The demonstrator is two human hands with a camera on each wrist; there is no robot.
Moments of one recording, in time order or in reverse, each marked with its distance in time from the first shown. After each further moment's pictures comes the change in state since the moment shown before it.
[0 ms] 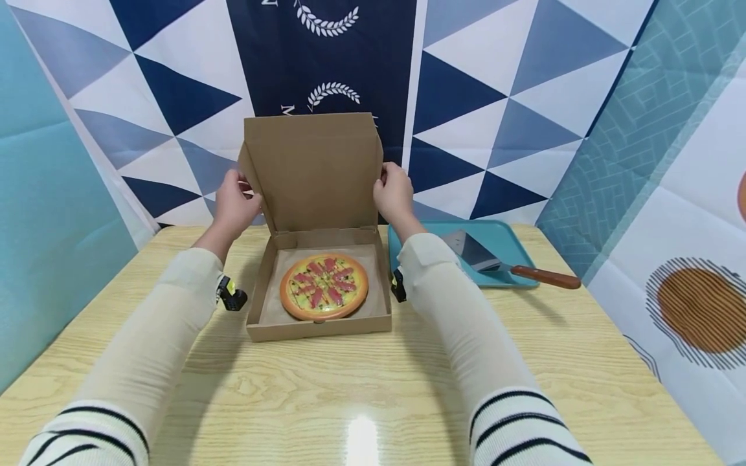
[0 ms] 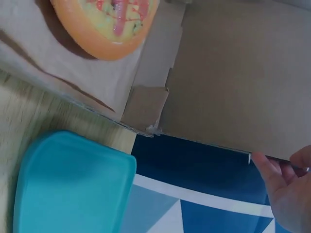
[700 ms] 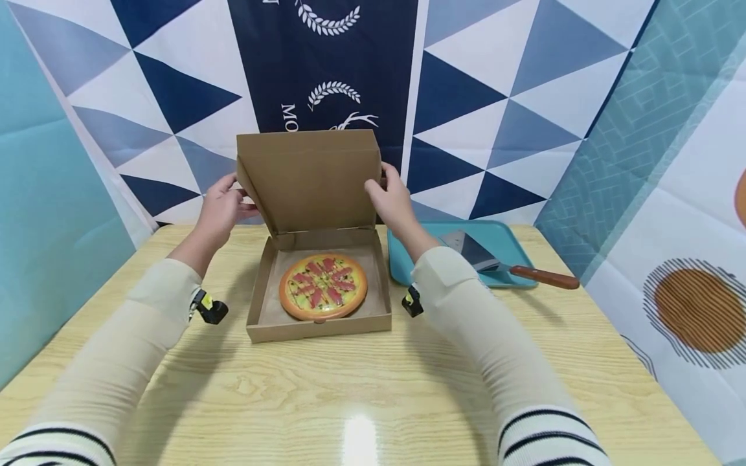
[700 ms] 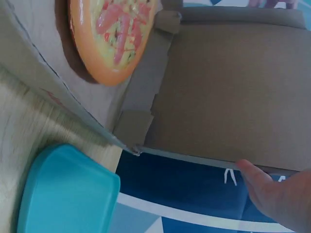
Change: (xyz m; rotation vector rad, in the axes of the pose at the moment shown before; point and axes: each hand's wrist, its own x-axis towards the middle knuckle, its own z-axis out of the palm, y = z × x) left_hand -0.017 0.011 -0.021 -0.478 -0.154 -0.159; right_hand -0.032 -0.017 -0.017 0.522 -0.213 0.109
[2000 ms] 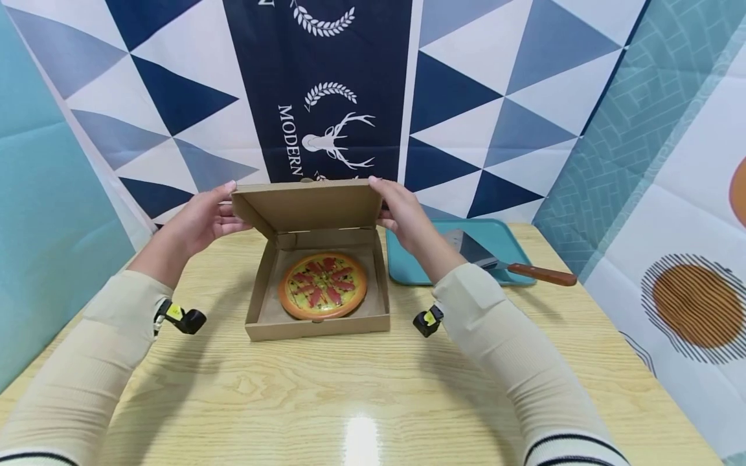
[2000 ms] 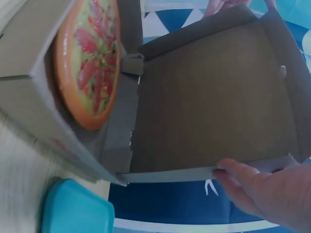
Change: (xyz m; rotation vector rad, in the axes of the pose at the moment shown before) left_hand -0.024 0.022 -0.023 -0.234 -0.306 -0.227; right_hand -0.040 -0.015 -0.022 0.406 -0.151 0.242
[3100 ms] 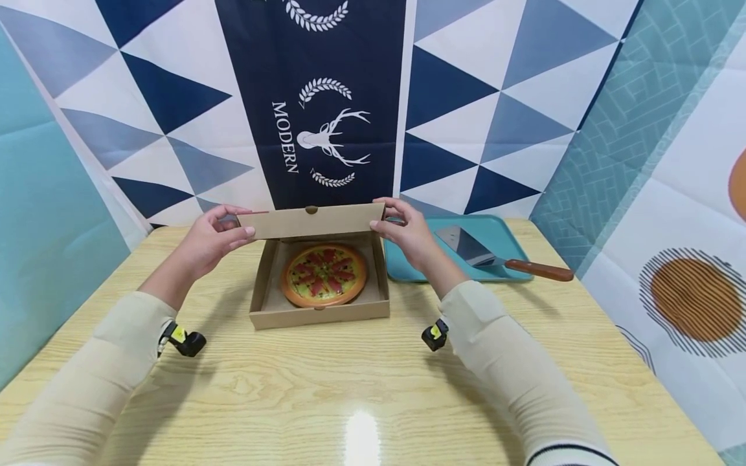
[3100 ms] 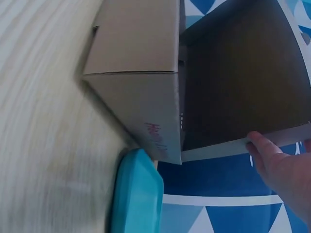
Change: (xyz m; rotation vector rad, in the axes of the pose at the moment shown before) left_hand -0.006 -0.050 0.003 0.105 0.016 0.183; right_hand 0.000 0.053 -0.033 -0.025 -0.110 -0.191
